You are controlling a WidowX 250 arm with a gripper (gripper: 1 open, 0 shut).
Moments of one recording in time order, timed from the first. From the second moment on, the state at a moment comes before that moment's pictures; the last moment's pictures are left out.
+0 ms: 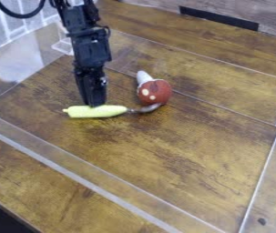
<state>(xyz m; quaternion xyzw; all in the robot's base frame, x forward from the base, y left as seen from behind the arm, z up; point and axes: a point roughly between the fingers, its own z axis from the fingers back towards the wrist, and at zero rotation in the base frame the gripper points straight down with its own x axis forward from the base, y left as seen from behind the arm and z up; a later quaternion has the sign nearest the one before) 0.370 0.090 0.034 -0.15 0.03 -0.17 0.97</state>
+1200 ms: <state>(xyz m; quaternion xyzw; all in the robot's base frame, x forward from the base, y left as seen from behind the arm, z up) 0.380 0.029 0.021 -0.21 0.08 -0.10 0.97</state>
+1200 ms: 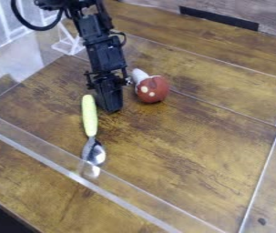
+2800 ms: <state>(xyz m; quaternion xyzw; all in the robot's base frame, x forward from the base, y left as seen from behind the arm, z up) 0.369 0.043 0.044 -0.22 0.11 -0.21 0.95</state>
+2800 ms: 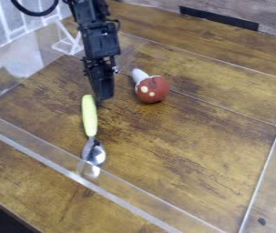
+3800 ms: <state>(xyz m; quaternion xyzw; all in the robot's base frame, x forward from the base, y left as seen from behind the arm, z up) 0.362 0.078 0.069 -0.23 0.10 -0.15 0.96</state>
